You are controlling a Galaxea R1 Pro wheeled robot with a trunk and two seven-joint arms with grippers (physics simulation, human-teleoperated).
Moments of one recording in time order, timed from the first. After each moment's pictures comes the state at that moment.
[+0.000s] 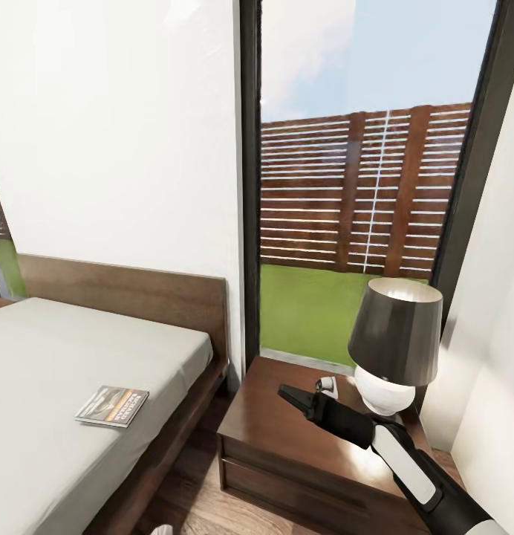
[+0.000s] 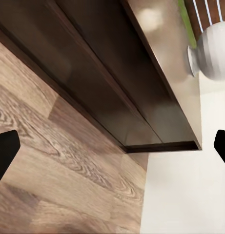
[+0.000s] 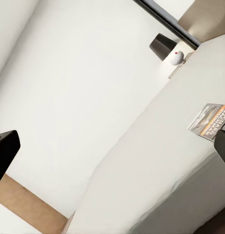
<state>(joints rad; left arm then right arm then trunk) -0.35 0.06 -0.30 -0.01 0.92 -0.02 -0.88 -0.44 -0.24 0.42 -1.08 -1.13 0.55 0.89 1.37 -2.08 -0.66</state>
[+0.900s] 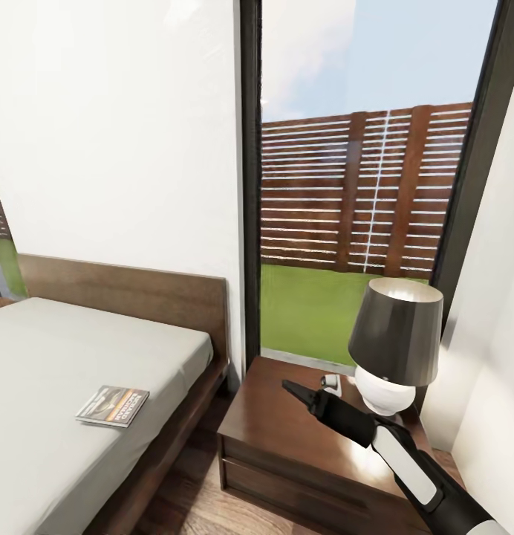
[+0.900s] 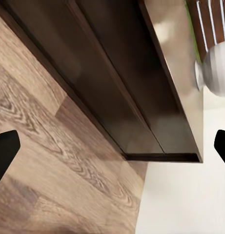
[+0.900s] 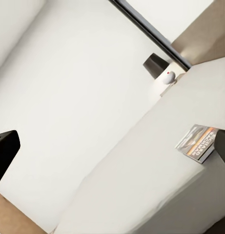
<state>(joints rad) -0.29 0.06 -0.30 -0.01 1.02 -0.03 -0.88 -0.44 -0.25 0.42 -1.07 -1.13 0.43 0.88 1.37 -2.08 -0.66</state>
